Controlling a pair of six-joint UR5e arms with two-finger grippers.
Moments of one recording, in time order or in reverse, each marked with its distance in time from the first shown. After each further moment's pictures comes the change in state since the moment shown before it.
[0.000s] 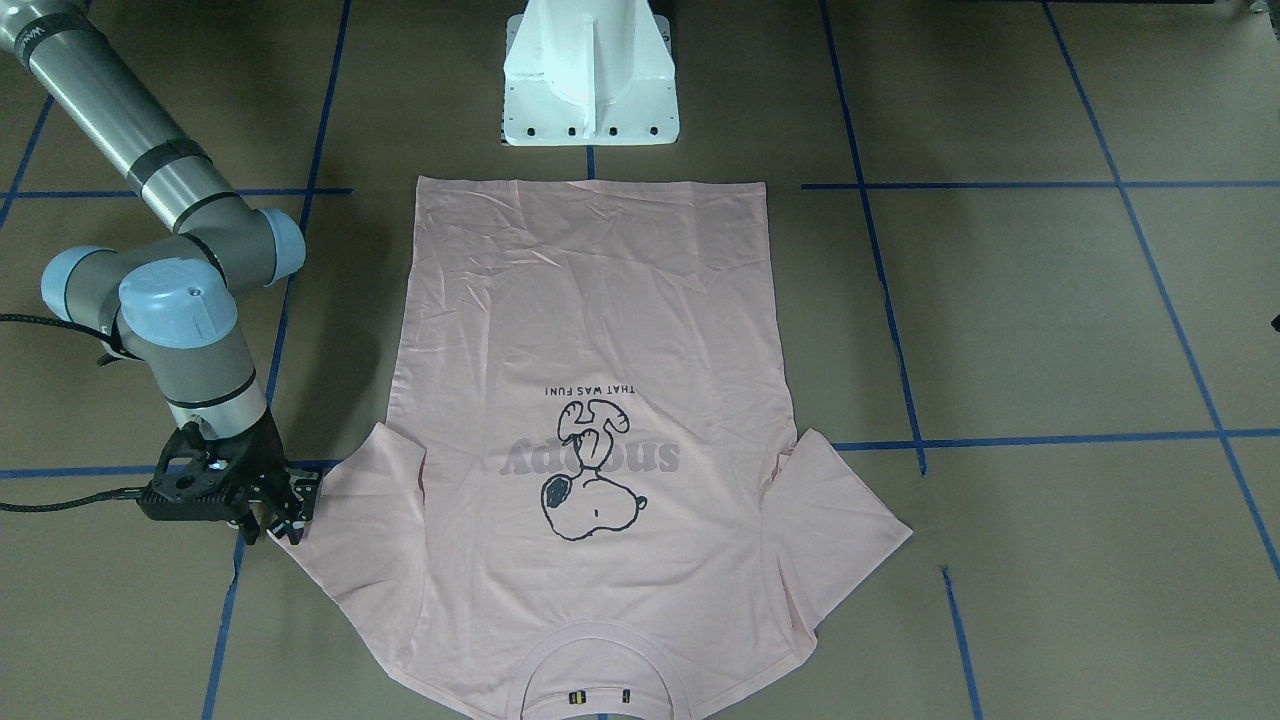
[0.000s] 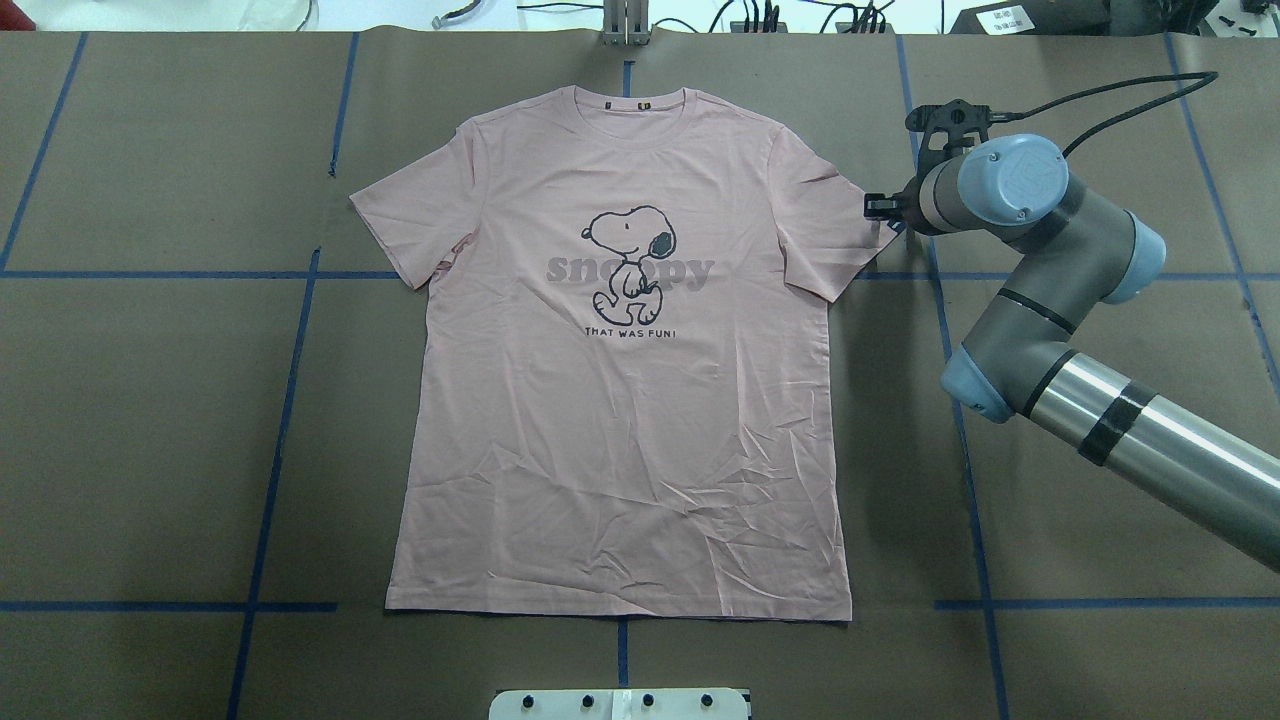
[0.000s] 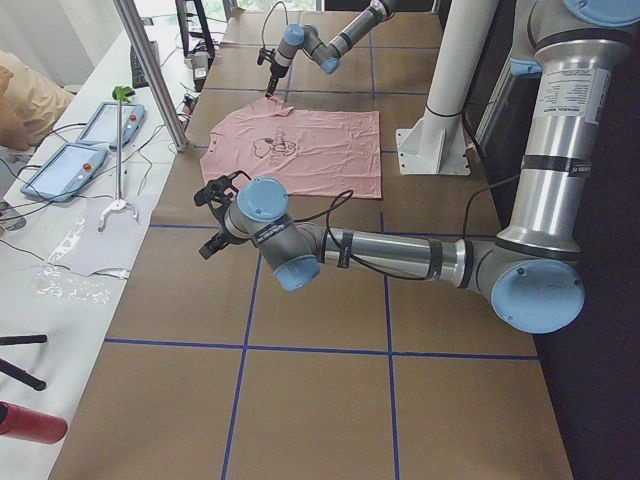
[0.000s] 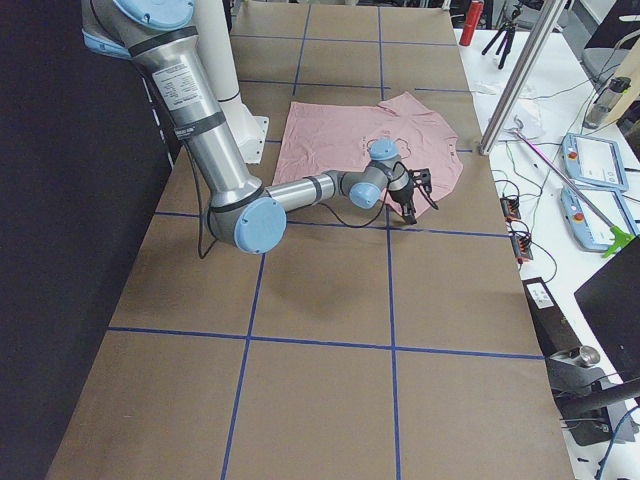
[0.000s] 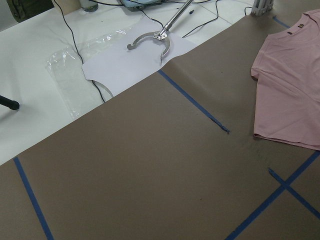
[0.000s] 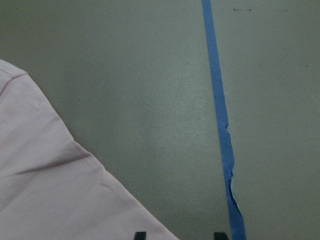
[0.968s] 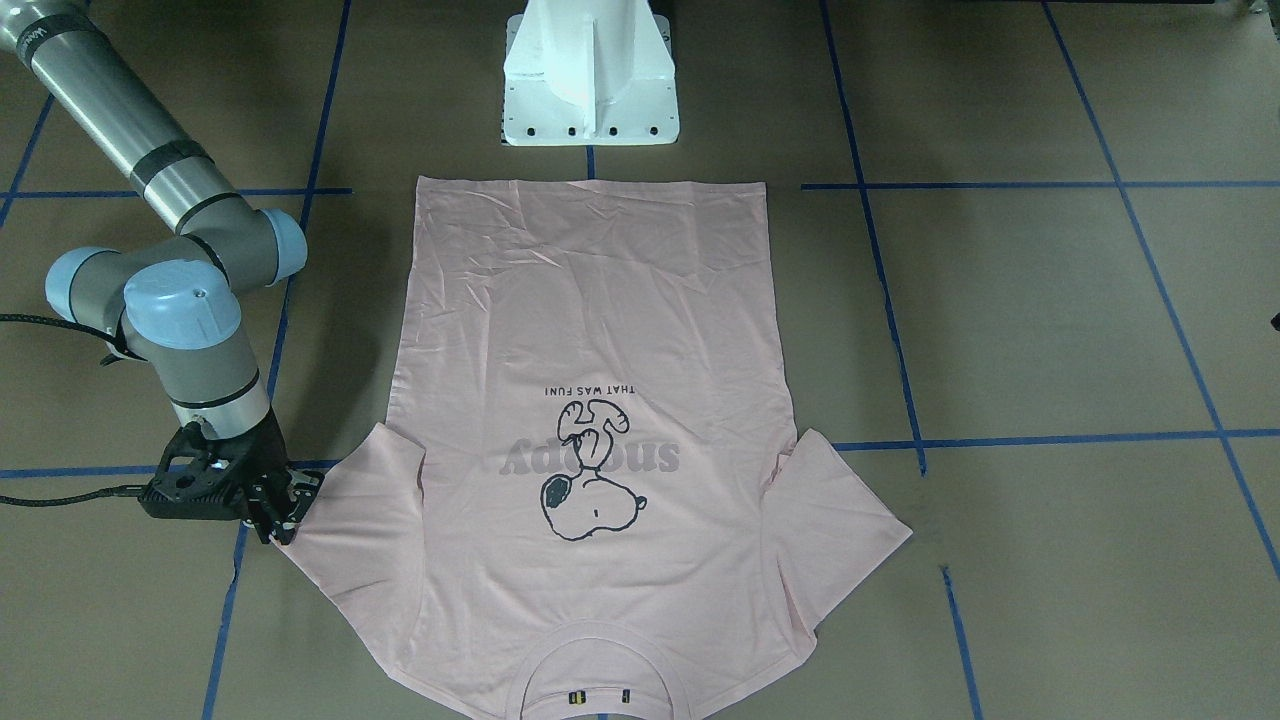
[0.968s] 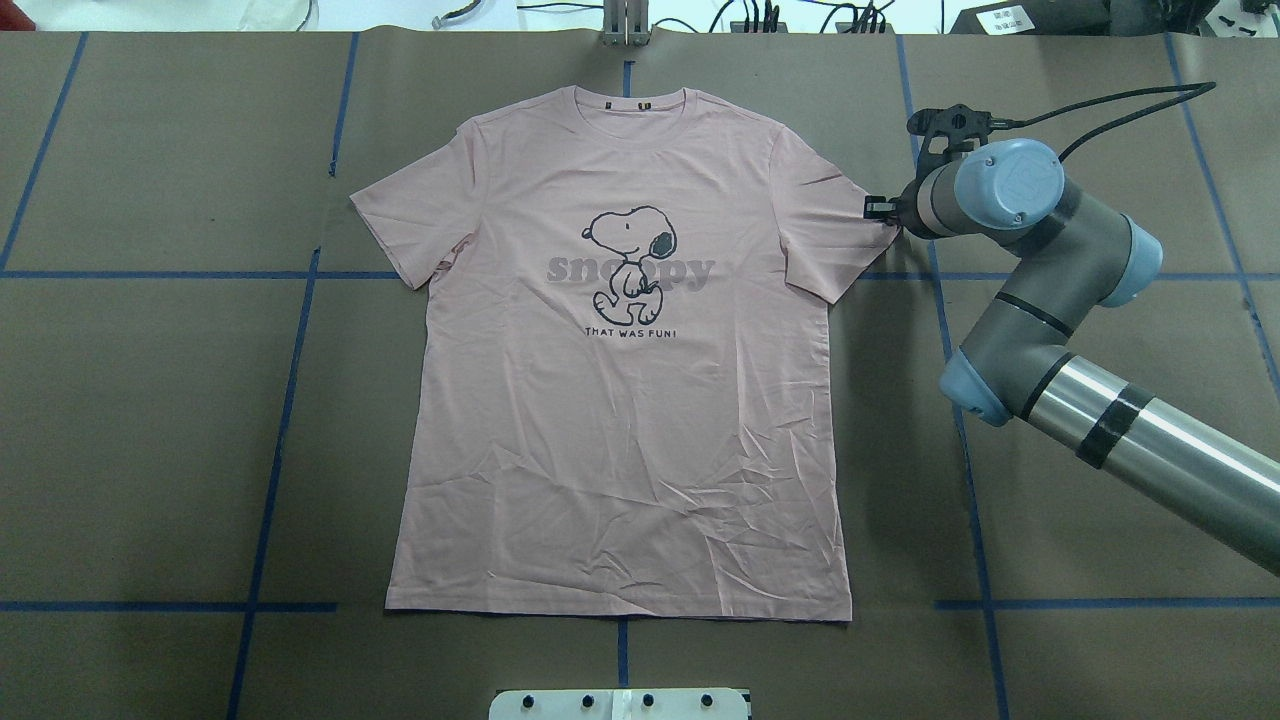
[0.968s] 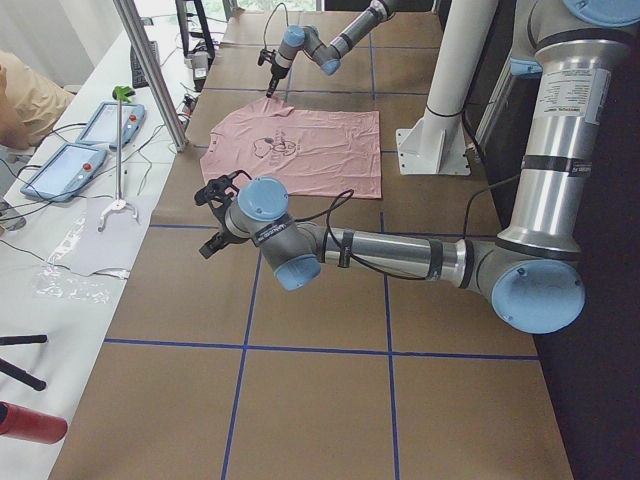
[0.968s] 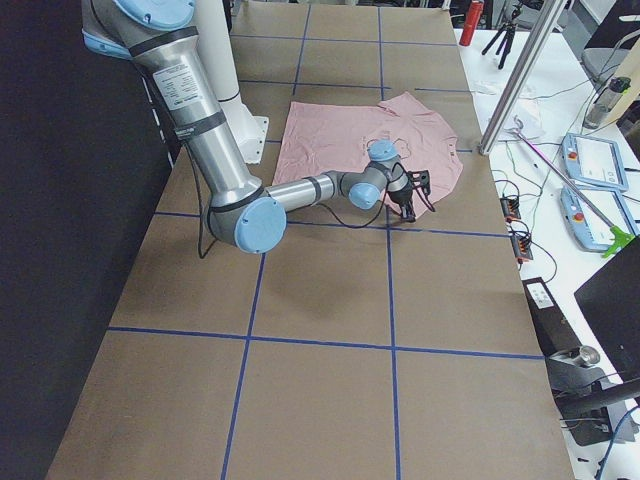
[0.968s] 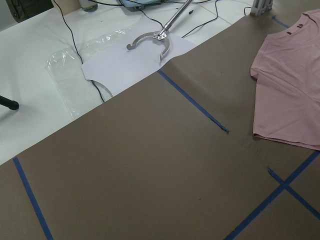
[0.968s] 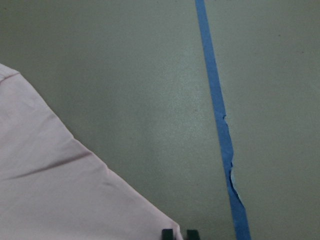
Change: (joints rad) left arm 0.000 0.002 -0.005 0.000 0.000 -0.001; right arm -0.008 0.001 -0.004 0.000 -0.002 0.061
